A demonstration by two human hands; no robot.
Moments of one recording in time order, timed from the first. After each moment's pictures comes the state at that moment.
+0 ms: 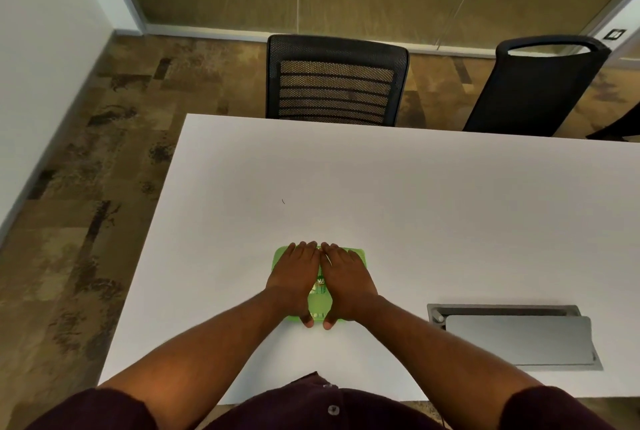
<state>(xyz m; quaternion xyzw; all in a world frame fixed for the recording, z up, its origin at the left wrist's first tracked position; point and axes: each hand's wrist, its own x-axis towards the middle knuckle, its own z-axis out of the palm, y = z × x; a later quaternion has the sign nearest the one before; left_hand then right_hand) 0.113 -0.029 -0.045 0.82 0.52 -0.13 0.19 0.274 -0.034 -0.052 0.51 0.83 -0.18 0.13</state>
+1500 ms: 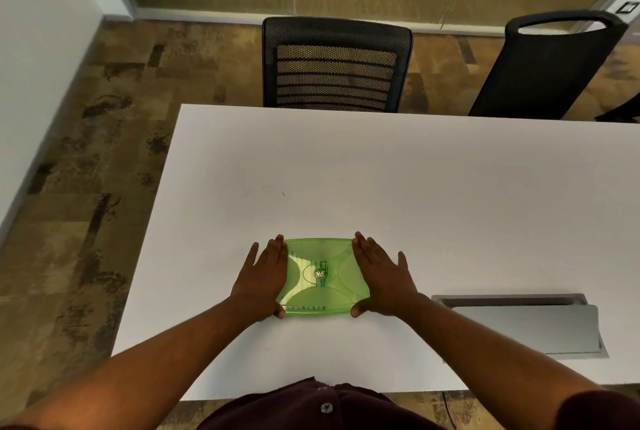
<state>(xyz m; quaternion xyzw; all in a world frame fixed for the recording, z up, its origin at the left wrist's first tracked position) 0.059 -0.044 -0.046 0.79 0.55 -0.22 0.15 0.335 -0.034 -0.047 0.56 0.77 -0.24 0.19</state>
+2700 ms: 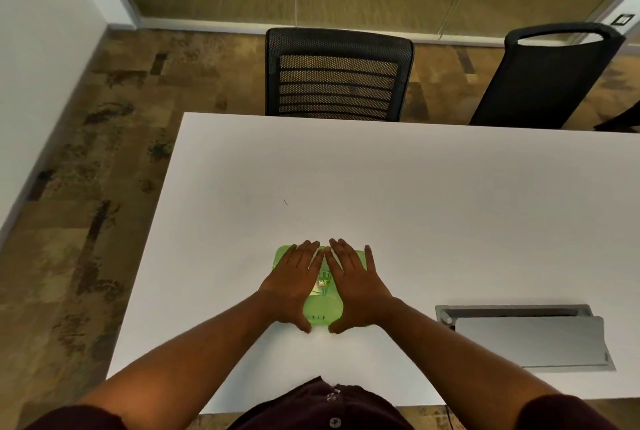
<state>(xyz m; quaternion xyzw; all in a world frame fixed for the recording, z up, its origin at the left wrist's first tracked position) 0.082 -0.021 -0.079 0.87 0.44 -0.08 0.19 0.295 -0.029 -0.071 0.46 0.86 -0.15 0.13</state>
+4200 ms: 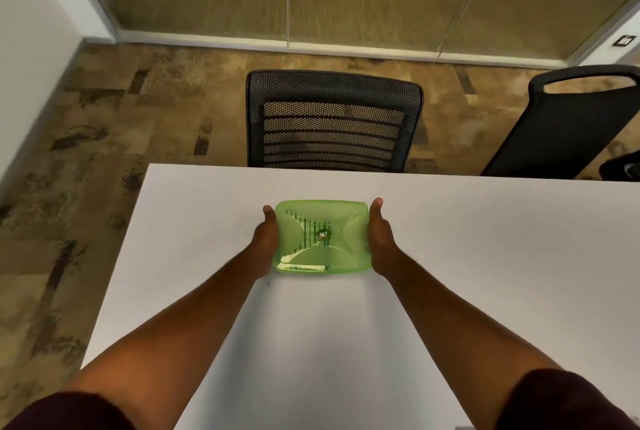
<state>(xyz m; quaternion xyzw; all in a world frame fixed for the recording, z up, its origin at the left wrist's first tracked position) 0.093 0.265 -0.067 0.16 0.71 0.31 0.61 0.303 0.270 -0.056 0.74 0.23 -0.56 -0.31</state>
